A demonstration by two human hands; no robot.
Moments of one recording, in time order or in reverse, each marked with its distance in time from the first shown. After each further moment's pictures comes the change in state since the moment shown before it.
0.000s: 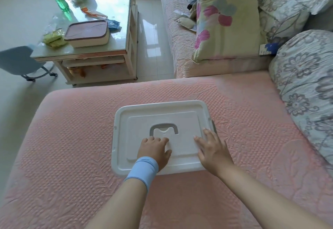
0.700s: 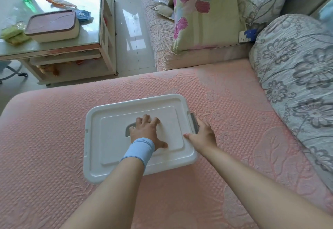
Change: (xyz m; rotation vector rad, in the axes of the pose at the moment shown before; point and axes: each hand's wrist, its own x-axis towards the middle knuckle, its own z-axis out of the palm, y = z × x) left_hand 0.070 0.048 -0.009 -0.024 -0.115 -0.135; right_hand 0.038 0.040 -0.004 0.690 0.088 0.467
